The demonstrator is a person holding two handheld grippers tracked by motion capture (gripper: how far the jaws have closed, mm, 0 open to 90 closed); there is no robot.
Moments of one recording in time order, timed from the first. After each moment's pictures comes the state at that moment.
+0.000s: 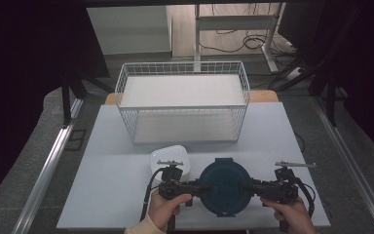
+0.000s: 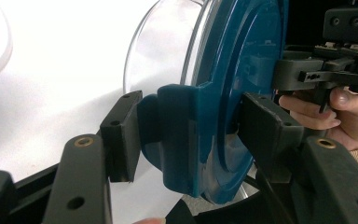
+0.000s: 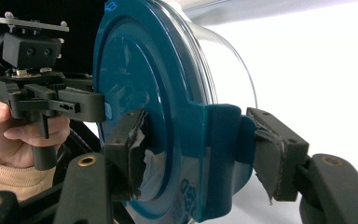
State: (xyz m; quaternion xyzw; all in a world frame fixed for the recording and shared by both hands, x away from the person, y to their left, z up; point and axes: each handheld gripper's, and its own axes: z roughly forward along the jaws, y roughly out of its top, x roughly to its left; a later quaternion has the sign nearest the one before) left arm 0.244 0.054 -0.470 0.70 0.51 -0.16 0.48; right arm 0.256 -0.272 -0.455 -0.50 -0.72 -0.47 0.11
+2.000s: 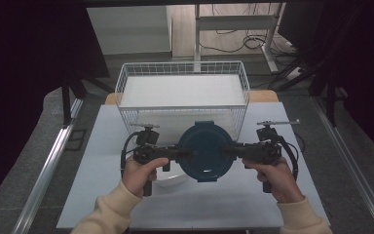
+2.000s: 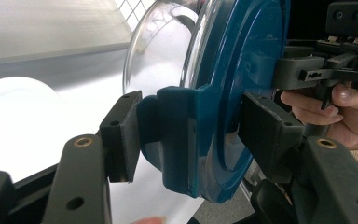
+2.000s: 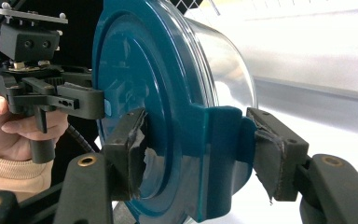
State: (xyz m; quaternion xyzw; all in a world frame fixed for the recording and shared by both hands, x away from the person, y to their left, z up) left arm 0.287 0.113 -0.381 0.70 0.50 -0.11 0.50; right arm 0.314 -0.211 -0.370 -0.45 -0.74 -0.50 0.08
